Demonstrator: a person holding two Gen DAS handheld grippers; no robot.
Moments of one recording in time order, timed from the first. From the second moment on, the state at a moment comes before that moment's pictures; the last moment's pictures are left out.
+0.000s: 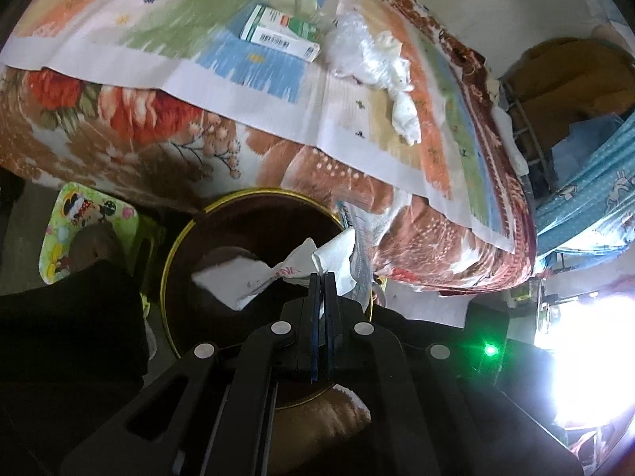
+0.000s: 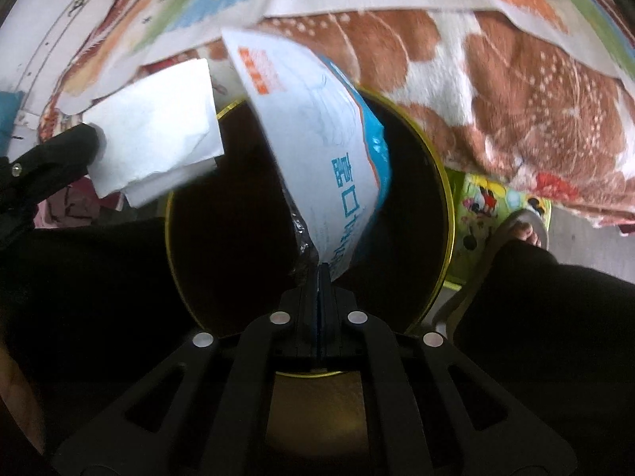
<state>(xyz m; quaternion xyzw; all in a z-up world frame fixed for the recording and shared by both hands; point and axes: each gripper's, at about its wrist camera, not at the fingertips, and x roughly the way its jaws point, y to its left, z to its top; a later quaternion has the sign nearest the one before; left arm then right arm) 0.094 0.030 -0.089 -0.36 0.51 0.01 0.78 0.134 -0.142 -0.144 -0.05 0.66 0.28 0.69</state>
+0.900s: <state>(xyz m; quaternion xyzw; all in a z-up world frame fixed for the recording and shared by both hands) 0.115 0.066 -0.046 -0.32 0.48 0.04 0.82 0.161 -0.152 -0.077 -0.03 0.57 0.30 0.77</state>
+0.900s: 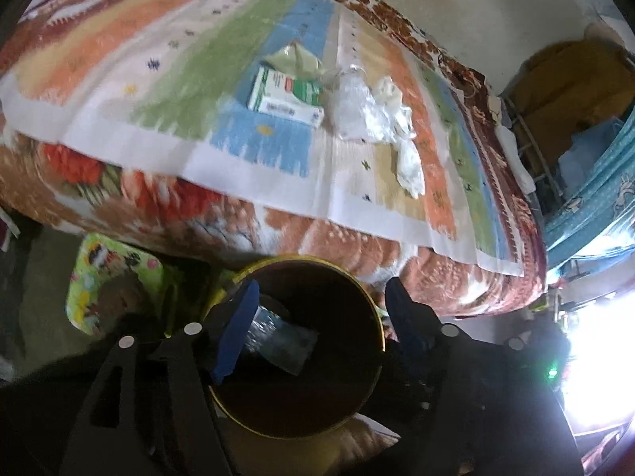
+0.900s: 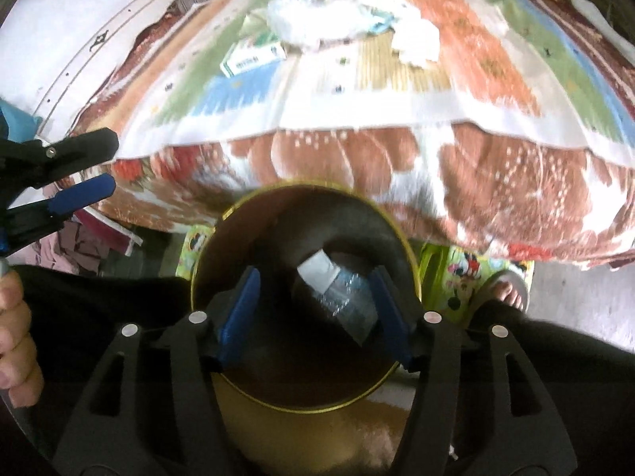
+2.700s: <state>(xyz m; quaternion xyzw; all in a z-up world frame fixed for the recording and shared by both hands) 0.279 0.152 -0.083 0.07 0.51 0.06 0.85 0.320 -0.042 -0.039 -0.15 0.43 0.36 0.81</state>
